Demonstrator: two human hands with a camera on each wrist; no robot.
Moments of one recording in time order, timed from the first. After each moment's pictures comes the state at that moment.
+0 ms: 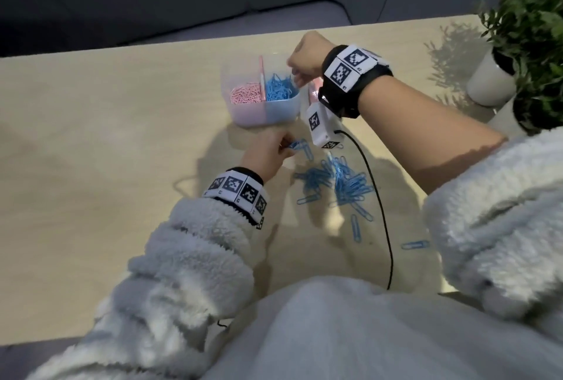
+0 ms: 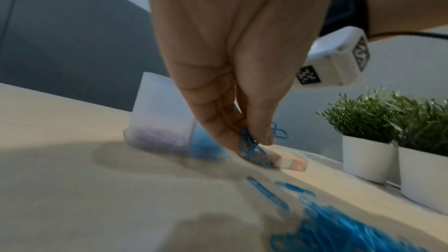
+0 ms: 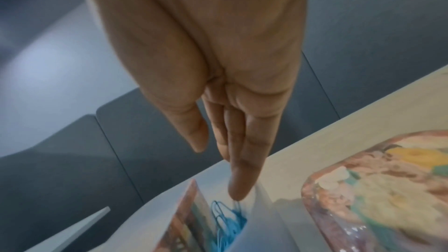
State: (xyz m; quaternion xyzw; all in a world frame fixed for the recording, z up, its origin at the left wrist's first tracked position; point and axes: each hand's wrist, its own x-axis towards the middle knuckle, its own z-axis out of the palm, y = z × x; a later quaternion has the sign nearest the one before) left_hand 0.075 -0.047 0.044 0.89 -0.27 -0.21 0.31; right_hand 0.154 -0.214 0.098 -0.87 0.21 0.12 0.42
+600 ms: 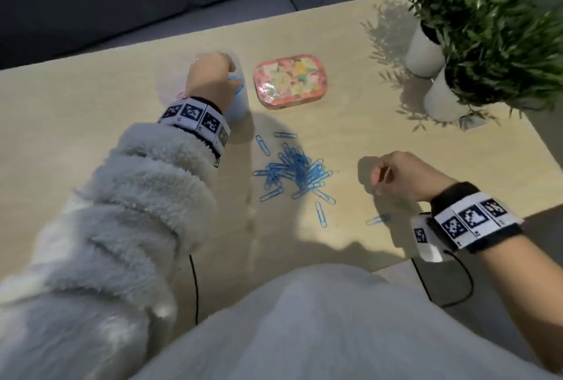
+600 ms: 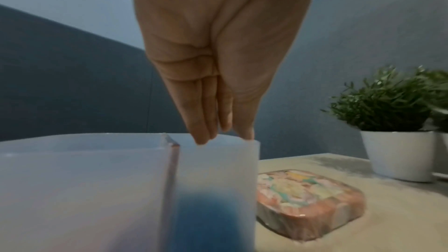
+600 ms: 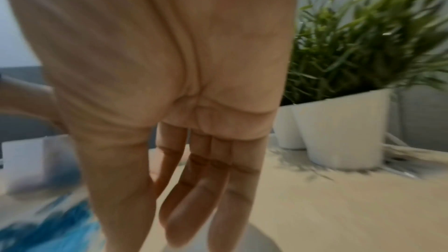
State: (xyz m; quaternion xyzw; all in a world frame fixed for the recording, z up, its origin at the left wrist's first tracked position) left_hand 0.149 -0.107 0.088 0.94 -0.28 -0.09 0.15; right_hand -0.133 -0.294 0.059 -0.88 0.25 0.20 0.34
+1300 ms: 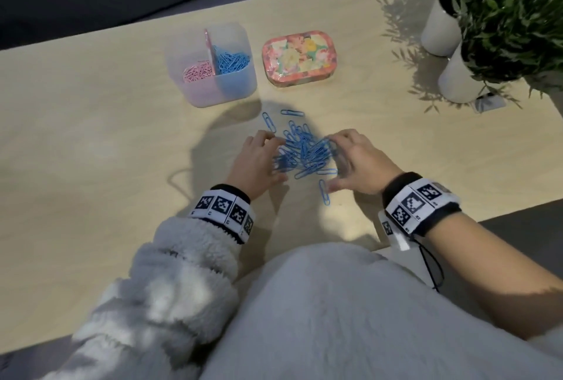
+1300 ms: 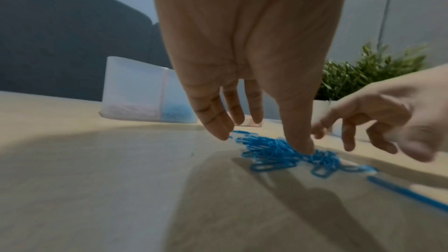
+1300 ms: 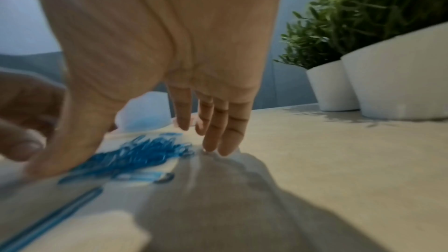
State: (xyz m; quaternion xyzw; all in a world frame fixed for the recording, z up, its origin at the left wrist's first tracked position) left_hand 0.008 -0.047 0.013 0.87 -0.40 -0.21 0.20; right_hand -0.111 -0.243 0.017 -0.93 0.15 0.15 0.29
